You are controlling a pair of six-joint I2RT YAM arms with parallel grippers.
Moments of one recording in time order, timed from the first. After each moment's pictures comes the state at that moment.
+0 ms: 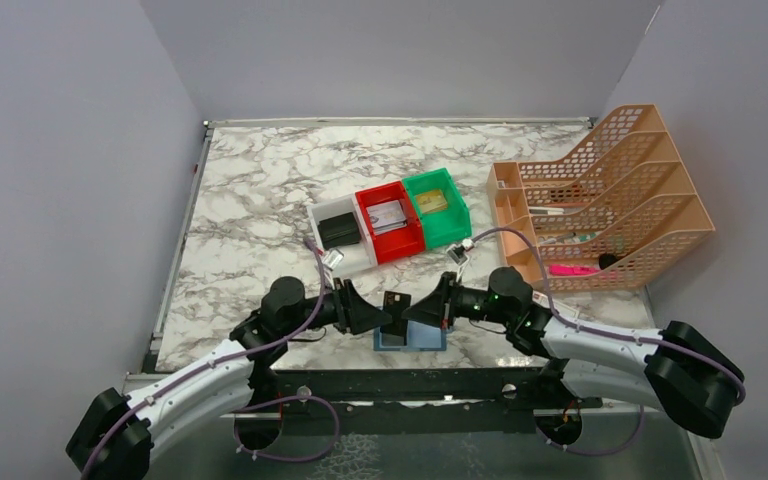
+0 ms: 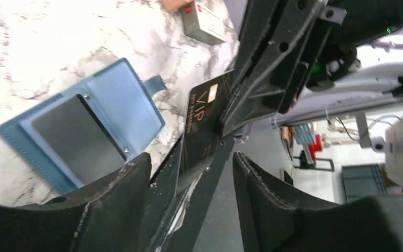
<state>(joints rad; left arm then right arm) -0.73 0.70 0.14 0.41 0.50 -0.94 0.86 1.10 0.26 0.71 -0.48 0.87</state>
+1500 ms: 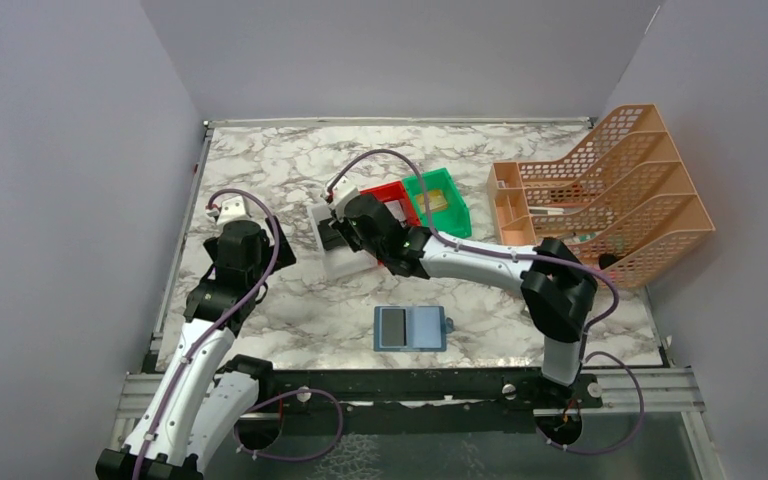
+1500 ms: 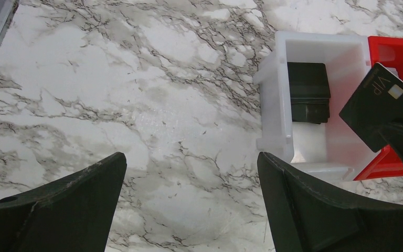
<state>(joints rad) -0.22 0.72 0.68 -0.56 -0.33 -0.42 1.03 1.85 1.36 0.04 0.31 -0.01</state>
